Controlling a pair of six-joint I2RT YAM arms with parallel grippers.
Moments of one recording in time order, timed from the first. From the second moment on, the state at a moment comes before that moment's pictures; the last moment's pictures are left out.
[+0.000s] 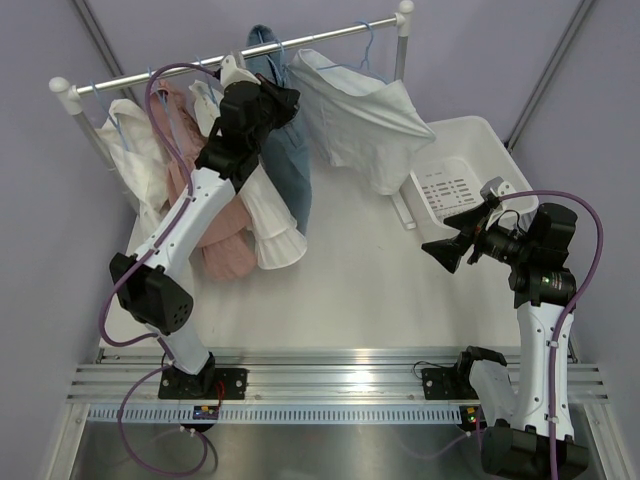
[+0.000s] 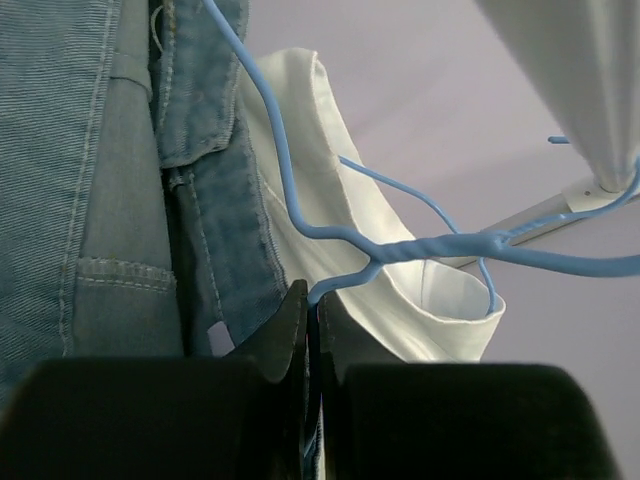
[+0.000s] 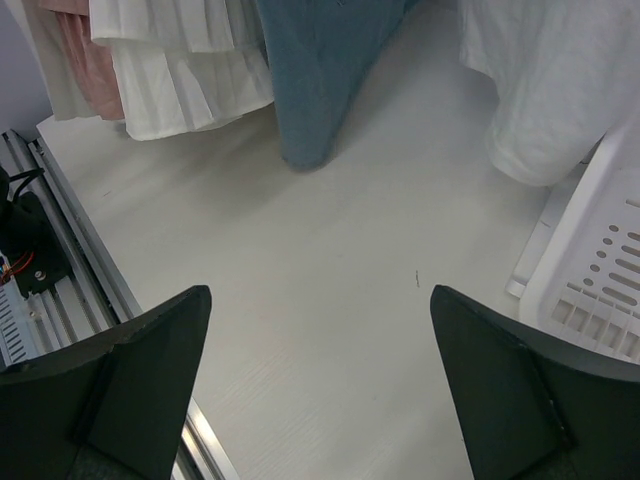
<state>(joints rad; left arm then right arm) -0.44 1.71 1.81 -0.15 -0.20 -0.84 -0.24 0.80 0.94 -0.52 -1.13 -0.21</state>
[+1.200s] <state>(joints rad) -0.43 1.21 1.36 -0.19 0.32 -0.70 -0.24 0.82 0.95 -0.63 -1.23 -0.32</state>
